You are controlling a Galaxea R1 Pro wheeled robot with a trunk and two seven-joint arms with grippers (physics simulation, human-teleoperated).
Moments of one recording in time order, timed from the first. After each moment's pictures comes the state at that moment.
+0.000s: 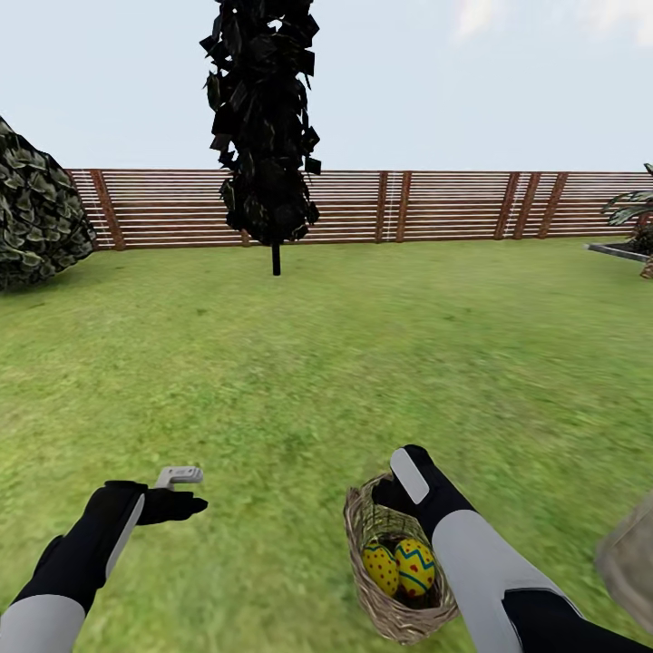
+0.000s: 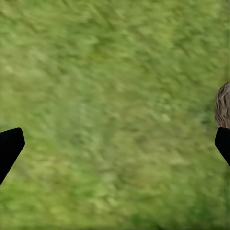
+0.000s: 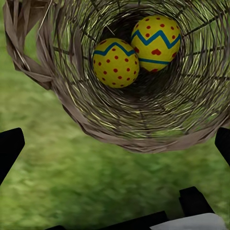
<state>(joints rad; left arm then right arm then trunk) -0.53 0.20 0.08 -0.98 -0.08 0.84 -0.35 -0.82 0.17 -0.03 -0.52 -0.57 0.81 -0.67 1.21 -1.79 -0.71</state>
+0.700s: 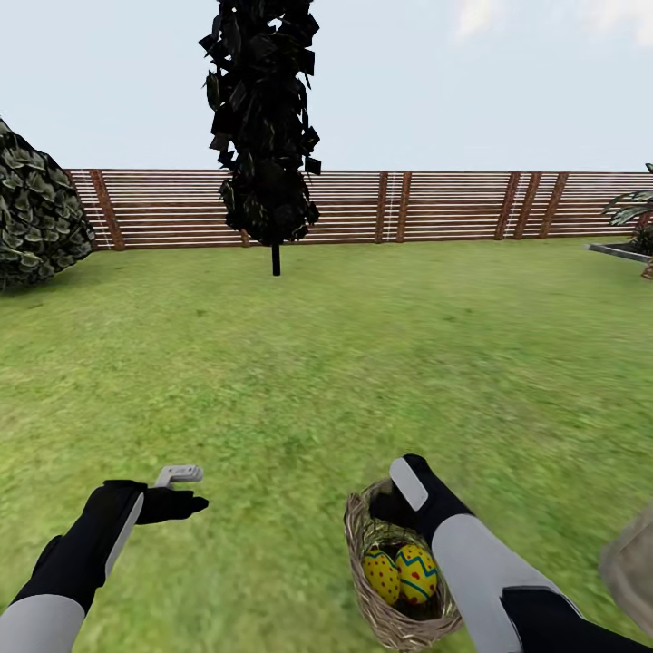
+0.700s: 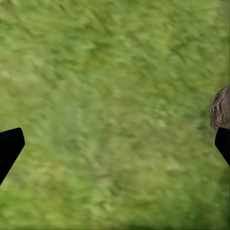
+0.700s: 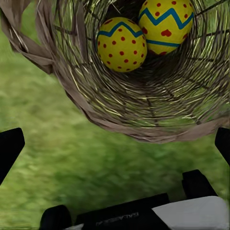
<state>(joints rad) -0.53 0.20 0.09 -0.99 -0.07 0.85 -0.36 -0.82 0.17 -0.04 -0.45 -0.59 0.82 -0.64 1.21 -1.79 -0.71</state>
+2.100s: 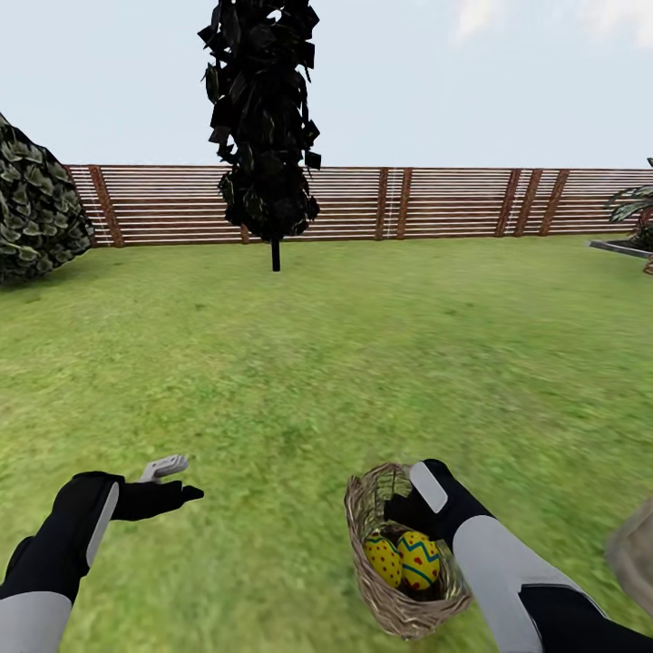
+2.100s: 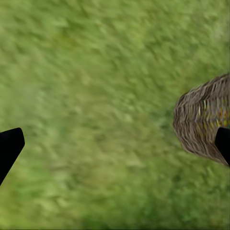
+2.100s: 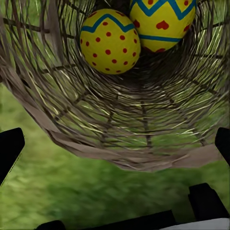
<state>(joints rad) -0.54 0.19 0.25 -1.05 -0.07 1.02 -0.52 -0.82 0.10 -0.04 -0.41 -0.59 0.82 -0.53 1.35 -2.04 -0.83</state>
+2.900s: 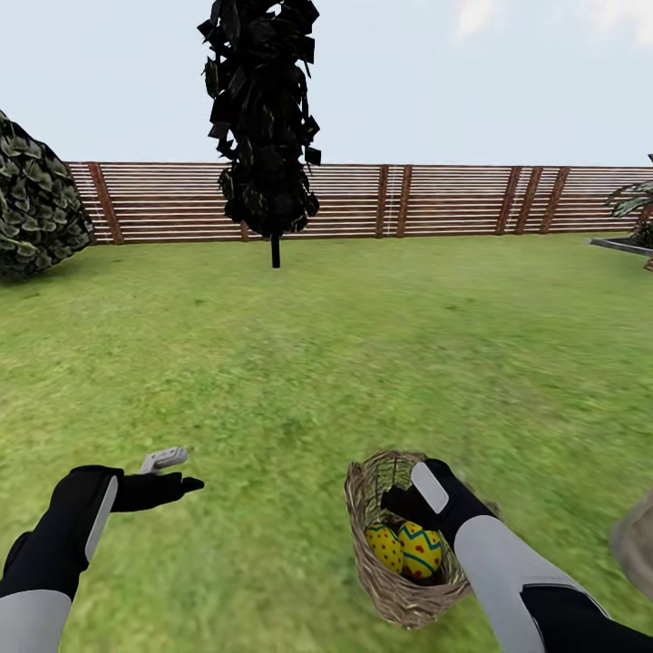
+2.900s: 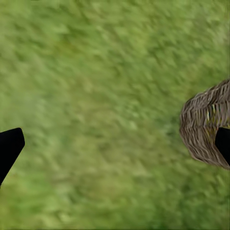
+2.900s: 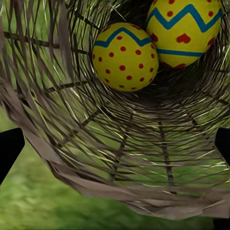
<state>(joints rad) -0.54 0.19 0.25 -1.11 -0.06 1.02 -0.52 -0.82 0.09 -0.03 -0.41 -0.57 0.74 -0.43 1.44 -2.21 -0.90</state>
